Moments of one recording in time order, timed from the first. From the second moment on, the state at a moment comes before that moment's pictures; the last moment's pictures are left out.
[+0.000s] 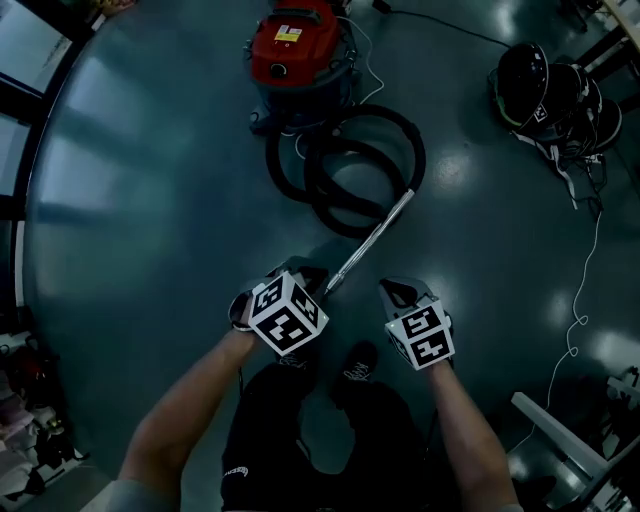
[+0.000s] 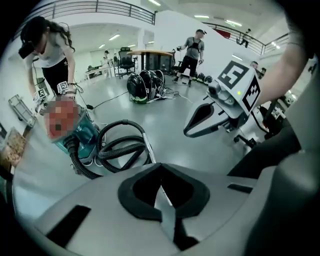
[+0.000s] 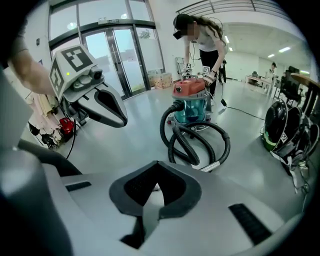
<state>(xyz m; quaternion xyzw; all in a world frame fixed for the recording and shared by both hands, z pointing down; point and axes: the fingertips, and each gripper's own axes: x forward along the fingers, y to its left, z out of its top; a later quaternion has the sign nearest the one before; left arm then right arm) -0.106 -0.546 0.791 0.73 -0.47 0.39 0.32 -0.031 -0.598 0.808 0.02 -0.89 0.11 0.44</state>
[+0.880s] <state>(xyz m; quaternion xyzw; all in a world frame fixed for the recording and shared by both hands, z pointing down) -0.004 -0.476 0.445 0.74 -0.54 0.24 0.31 0.025 -0.499 0.456 0.06 -0.93 0.14 0.34</state>
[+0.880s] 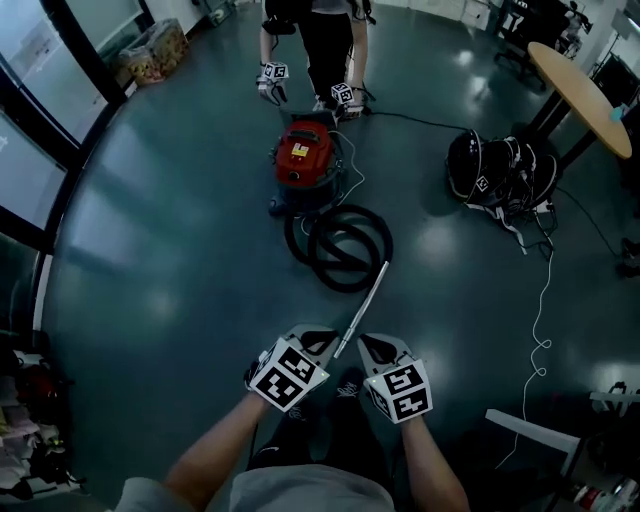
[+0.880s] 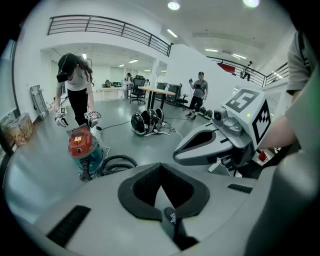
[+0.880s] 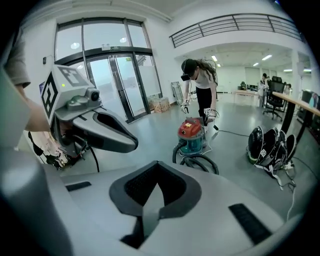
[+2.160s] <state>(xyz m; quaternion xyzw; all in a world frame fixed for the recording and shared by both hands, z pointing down) -0.014 -0.385 0.208 0.81 -0.56 0.12 0.13 0.000 -0.400 0.188 0.17 -0.98 0.03 0.12</state>
